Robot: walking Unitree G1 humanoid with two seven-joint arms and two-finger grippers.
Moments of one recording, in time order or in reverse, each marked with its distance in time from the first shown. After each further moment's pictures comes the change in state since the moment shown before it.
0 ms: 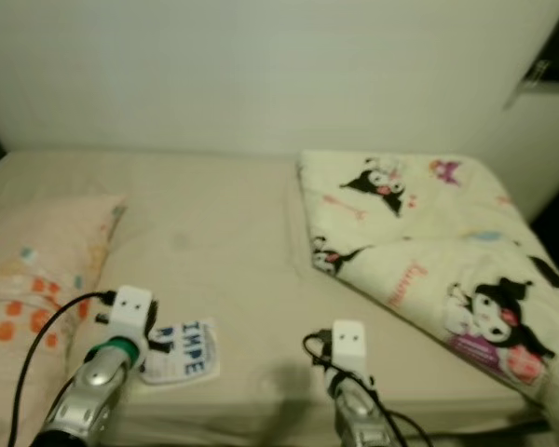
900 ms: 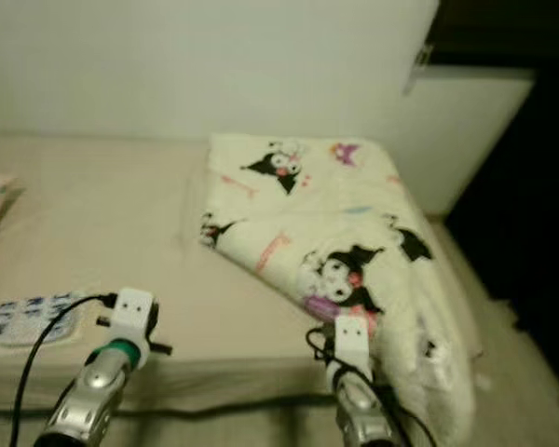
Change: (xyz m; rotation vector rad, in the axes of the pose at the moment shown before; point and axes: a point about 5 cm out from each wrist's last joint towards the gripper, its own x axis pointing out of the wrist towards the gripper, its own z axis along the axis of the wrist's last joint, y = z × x) left arm -0.001 -0.002 0.000 -0.006 0.000 0.003; right arm 0.003 0.000 0.006 0.032 0.001 0.000
